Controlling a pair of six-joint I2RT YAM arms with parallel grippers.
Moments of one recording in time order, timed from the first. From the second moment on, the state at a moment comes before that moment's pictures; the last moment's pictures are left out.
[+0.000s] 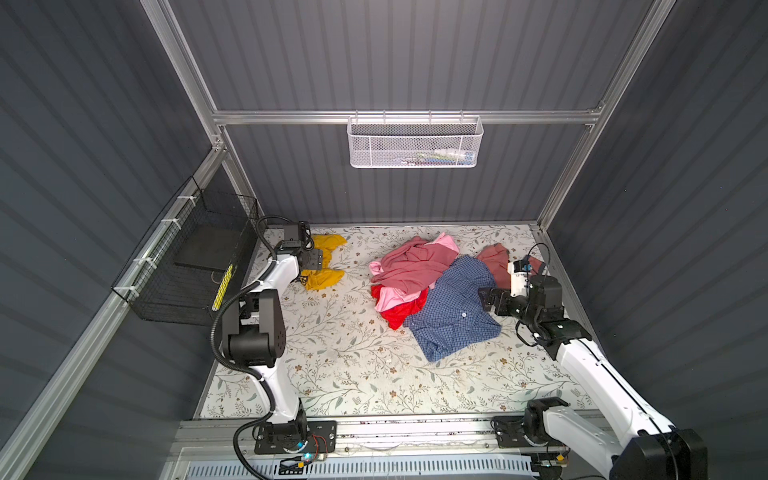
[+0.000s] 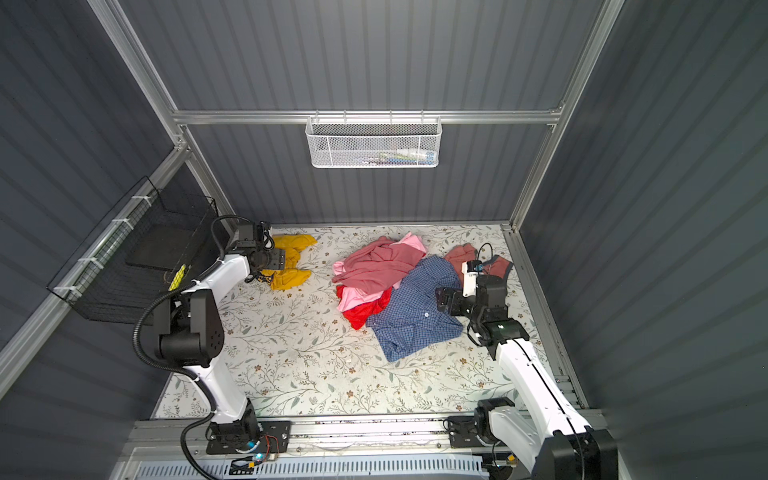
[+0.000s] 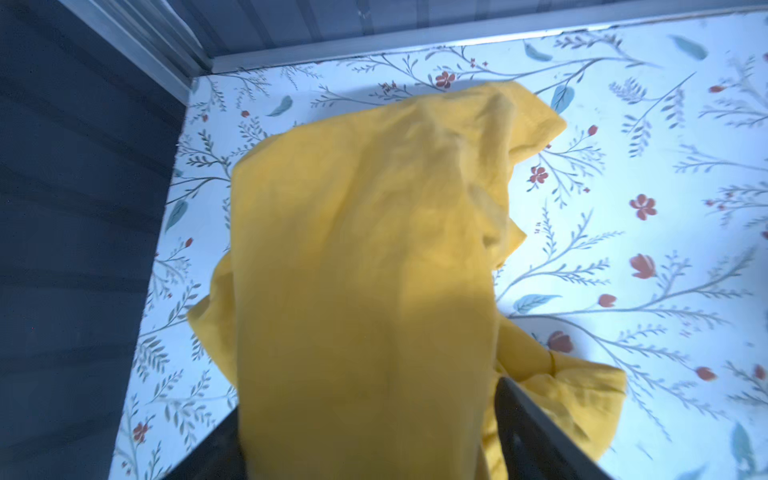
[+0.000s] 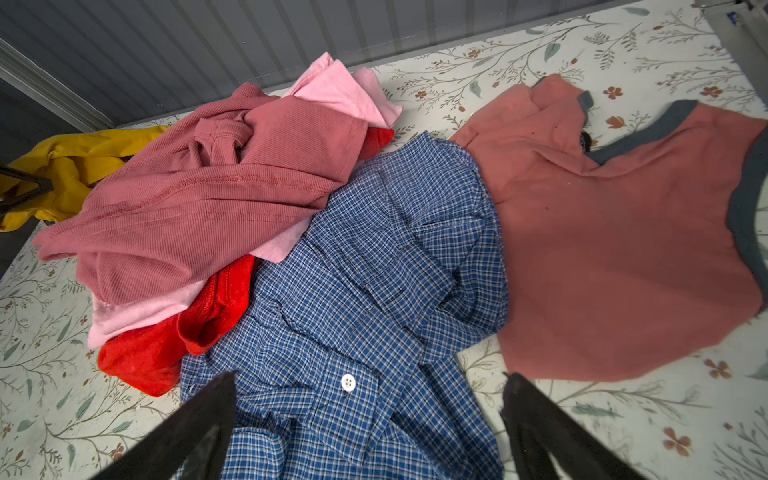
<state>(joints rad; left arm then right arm) 0.00 1.84 1.38 -0.36 -0.12 0.10 0.12 0.99 0.64 -0.23 -0.18 0.22</state>
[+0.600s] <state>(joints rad) 0.00 1.62 1.22 -0.36 -0.13 -0.04 0.11 0.98 0.66 -0.23 -0.14 0.16</state>
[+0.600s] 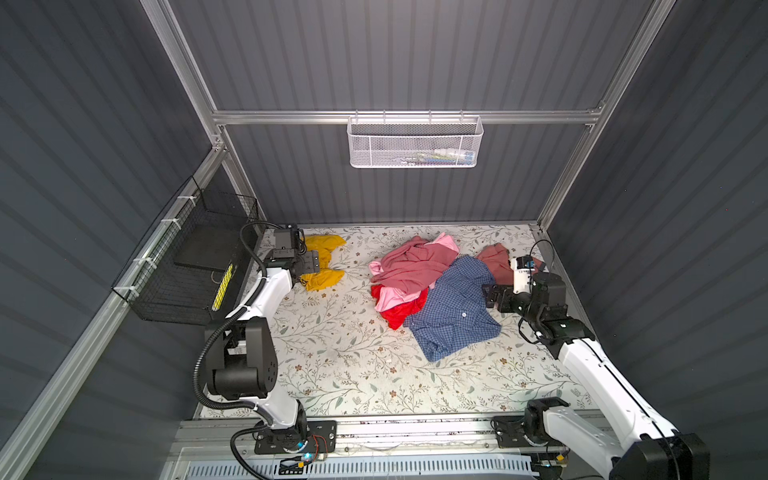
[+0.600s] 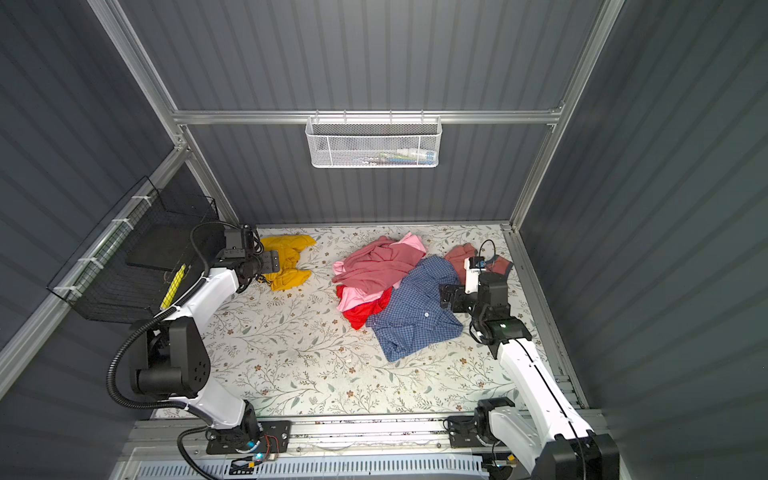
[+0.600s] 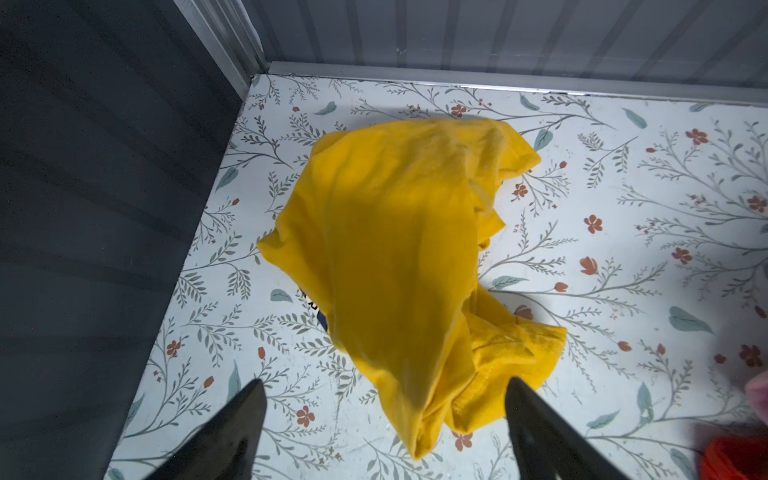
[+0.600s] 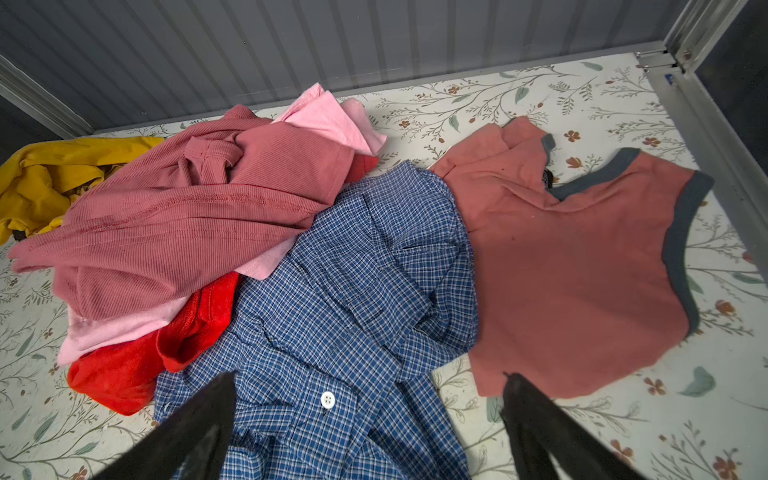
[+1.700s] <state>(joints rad) 0.00 2.12 1.53 -0.32 0.20 -0.11 0.10 1.01 0.66 -0.23 -0.13 0.18</state>
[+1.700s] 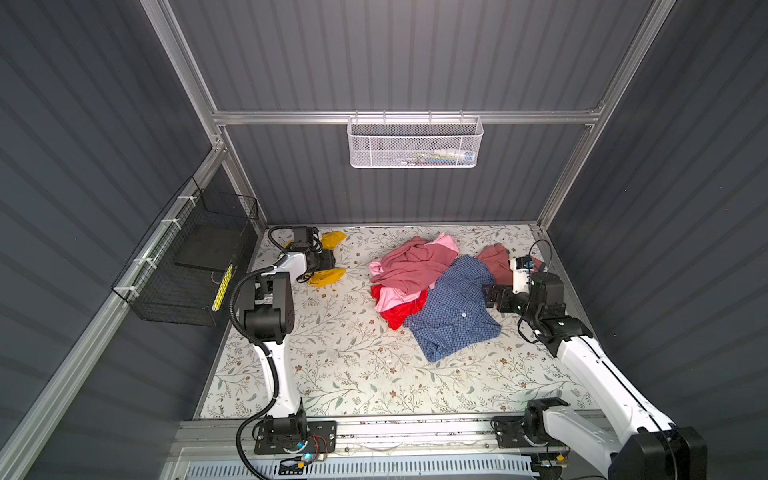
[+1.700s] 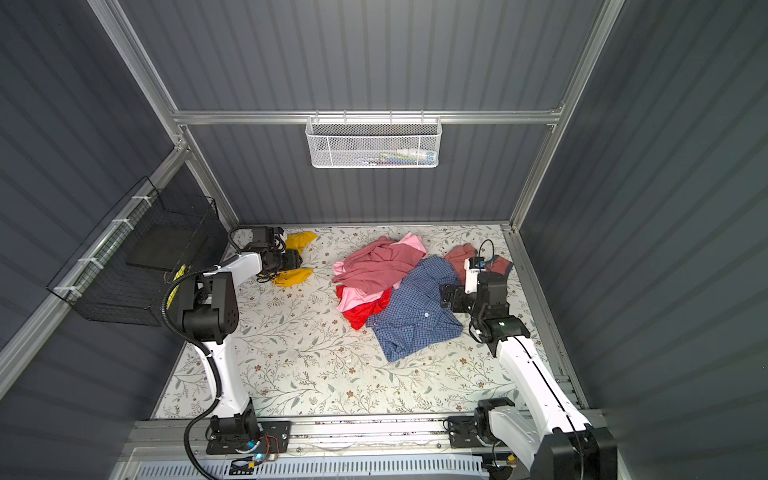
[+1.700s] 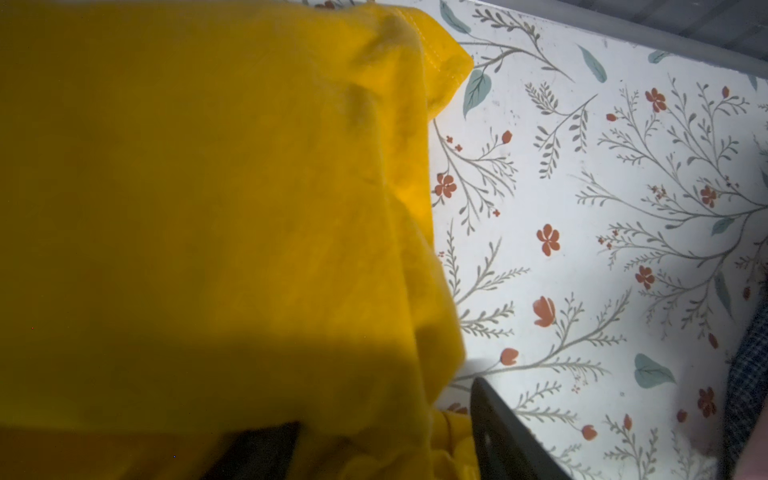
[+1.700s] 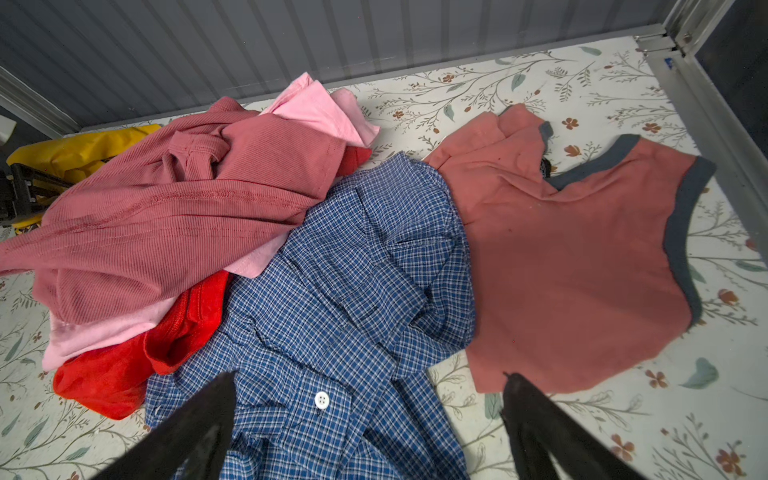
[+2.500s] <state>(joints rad) -0.01 1.58 1.12 -0.27 0.05 -0.16 0.10 1.04 0.58 -0.05 -0.05 0.15</state>
